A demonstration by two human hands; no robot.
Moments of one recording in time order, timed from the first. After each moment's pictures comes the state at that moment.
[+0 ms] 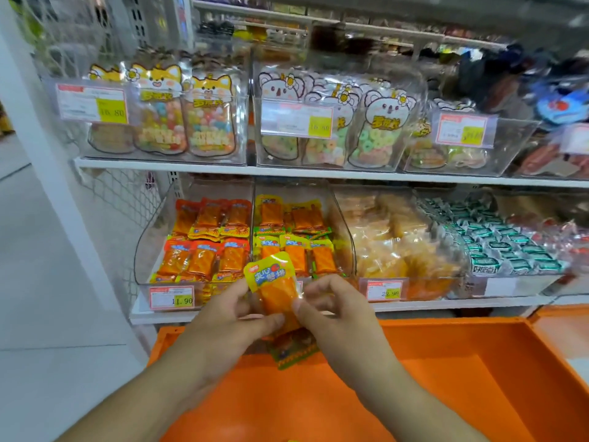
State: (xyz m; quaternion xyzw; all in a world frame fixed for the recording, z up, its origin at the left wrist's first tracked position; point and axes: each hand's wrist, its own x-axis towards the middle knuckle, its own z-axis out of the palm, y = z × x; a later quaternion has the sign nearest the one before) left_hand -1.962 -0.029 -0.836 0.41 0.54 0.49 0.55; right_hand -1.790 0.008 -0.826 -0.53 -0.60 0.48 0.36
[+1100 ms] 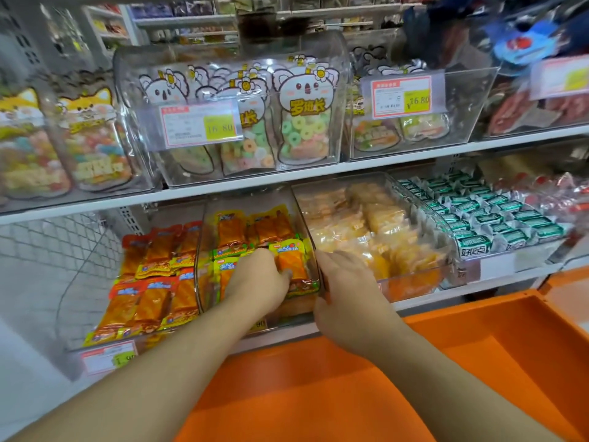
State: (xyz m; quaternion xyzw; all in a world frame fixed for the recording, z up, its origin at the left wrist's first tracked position) left_hand -1.891 0.160 -0.865 0.59 0.77 0.19 0.14; right_hand -1.721 0.124 -0.859 -0.55 -0.79 0.15 0.21
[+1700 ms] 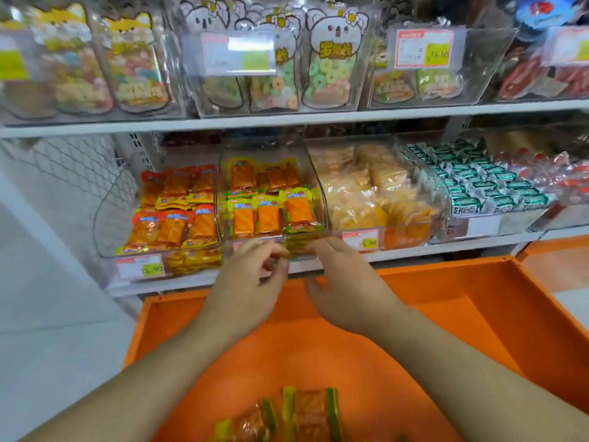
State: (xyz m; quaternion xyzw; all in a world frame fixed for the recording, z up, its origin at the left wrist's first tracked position) left_hand -1.910 0.019 -0.877 0.69 0.61 0.37 0.15; right_hand -1.720 0.056 -0.871 -0.49 -0.83 0.18 0.18
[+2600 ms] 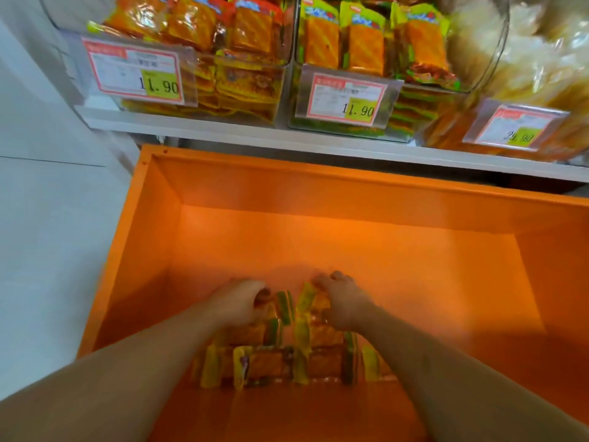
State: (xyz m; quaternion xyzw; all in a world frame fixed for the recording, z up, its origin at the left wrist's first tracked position) left_hand -1.985 -0.064 -1.201 0.61 0.64 -0.06 0.46; right_hand -1.738 0.010 -1.185 -0.49 -0.78 0.28 -0.27
